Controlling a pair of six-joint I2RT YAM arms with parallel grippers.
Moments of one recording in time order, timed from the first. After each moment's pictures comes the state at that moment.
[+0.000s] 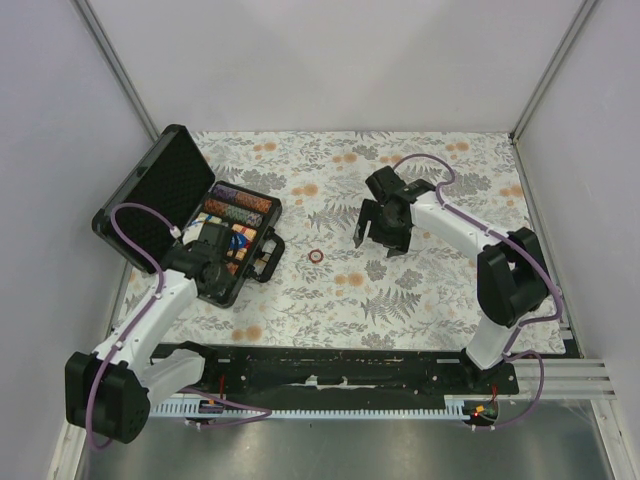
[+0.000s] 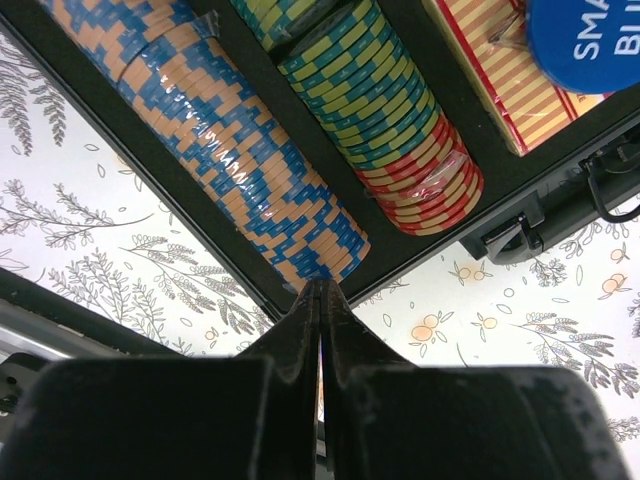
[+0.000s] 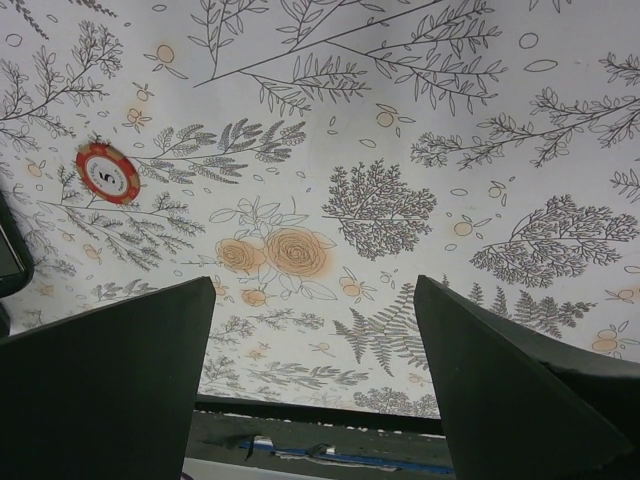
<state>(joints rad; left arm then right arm) -0.28 1.04 0.72 -0.87 -0.36 -0.78 0.53 1.75 1.35 -0.84 0.00 0.78</state>
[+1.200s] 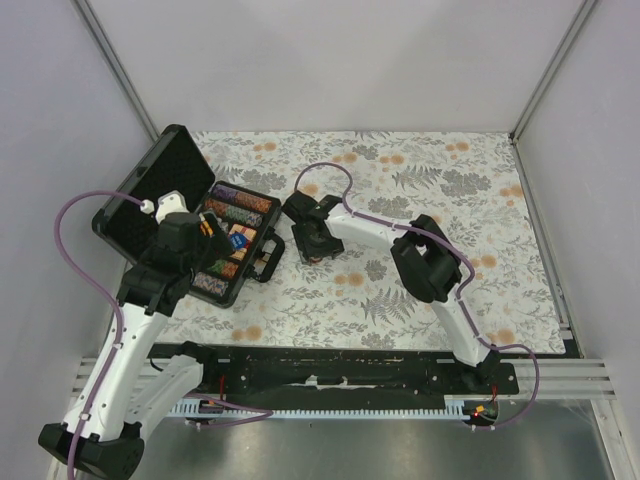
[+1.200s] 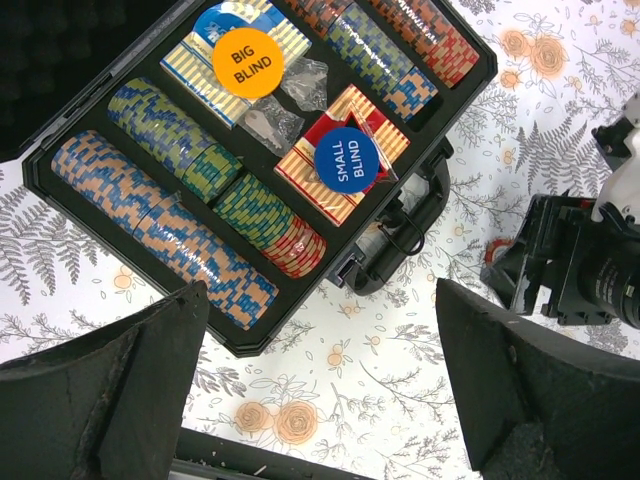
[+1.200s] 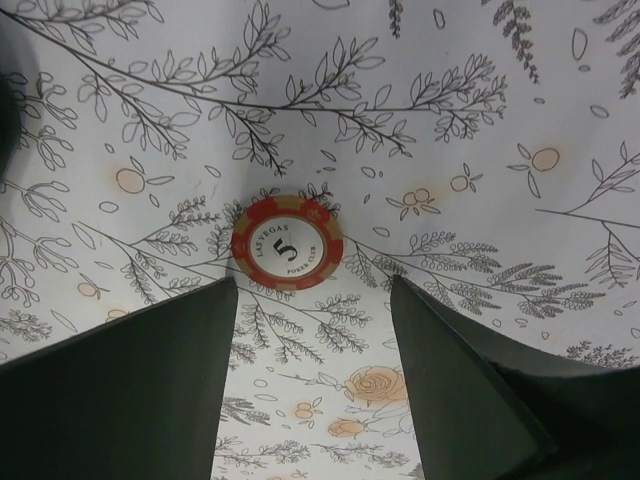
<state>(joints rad) -0.28 0.79 0.95 -0.86 -0.36 -0.60 0.85 2.25 1.81 -0.85 0.20 0.52</state>
